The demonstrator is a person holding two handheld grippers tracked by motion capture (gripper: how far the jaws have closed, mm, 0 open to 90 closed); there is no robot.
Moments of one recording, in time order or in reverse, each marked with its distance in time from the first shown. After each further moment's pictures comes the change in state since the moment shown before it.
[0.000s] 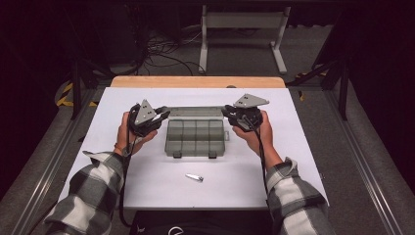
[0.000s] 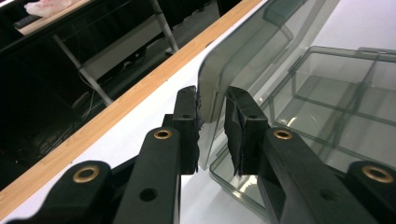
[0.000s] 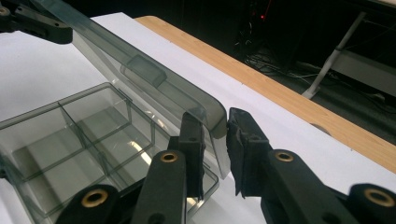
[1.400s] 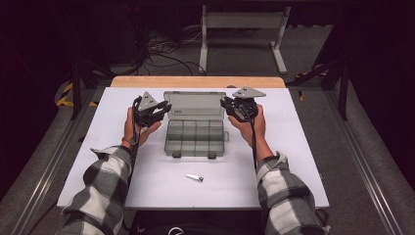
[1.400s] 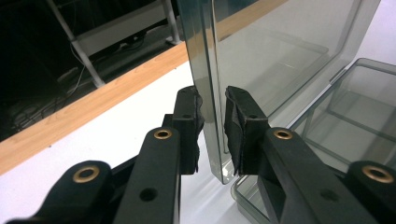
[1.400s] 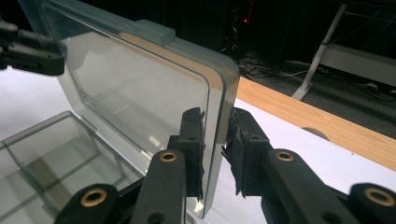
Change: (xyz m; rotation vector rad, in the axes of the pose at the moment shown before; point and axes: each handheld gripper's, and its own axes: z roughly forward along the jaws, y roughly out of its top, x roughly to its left) left arm 0.021 -0.012 0.038 0.022 -0.002 -0.170; right arm -0.022 -0.003 0.038 -0.047 -0.046 0.111
